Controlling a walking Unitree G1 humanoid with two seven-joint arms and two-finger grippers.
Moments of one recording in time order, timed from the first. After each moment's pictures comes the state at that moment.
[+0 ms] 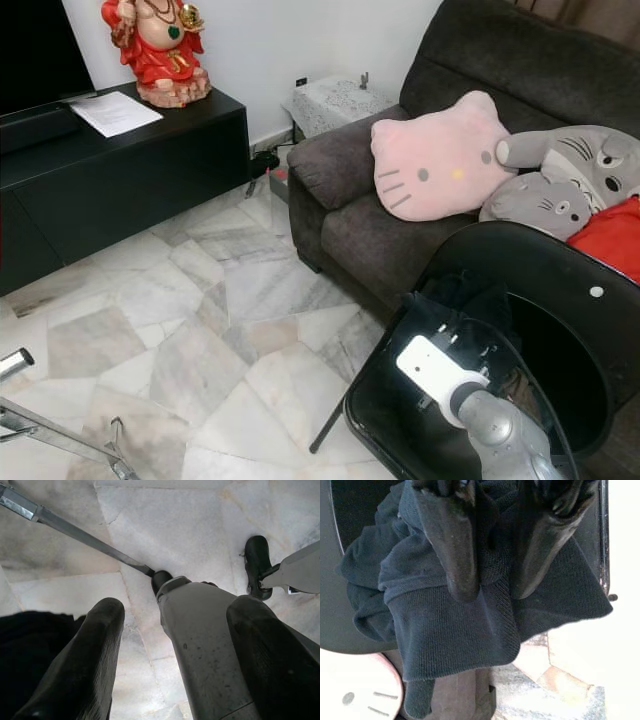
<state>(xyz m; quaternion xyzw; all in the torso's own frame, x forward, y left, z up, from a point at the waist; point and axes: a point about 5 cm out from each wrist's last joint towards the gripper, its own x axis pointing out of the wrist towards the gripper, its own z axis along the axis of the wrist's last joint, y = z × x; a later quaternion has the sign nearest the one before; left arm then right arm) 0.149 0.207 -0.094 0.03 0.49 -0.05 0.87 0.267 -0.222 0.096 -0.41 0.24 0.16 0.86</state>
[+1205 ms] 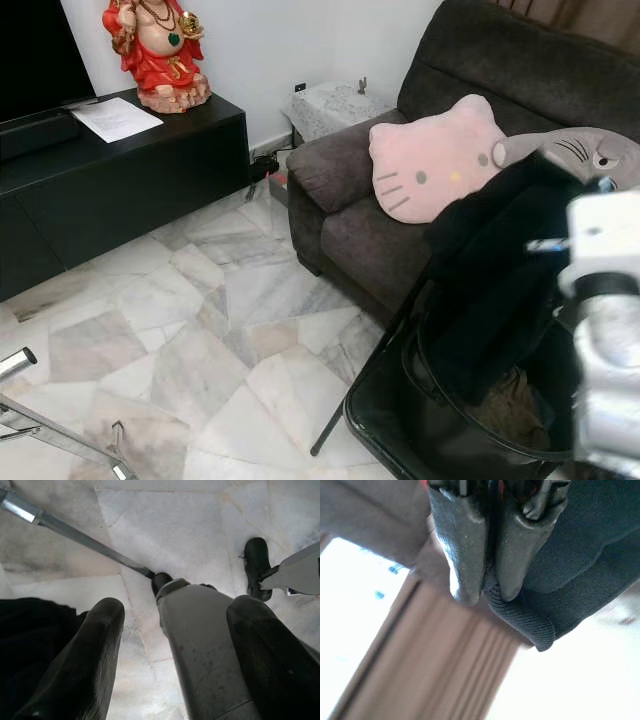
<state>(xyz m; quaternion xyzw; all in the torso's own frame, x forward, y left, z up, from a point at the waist) 0.149 0.202 -0.094 0.03 0.49 -0.05 0.87 0.284 -0.311 0.286 -0.23 -0.15 -0.19 0.94</state>
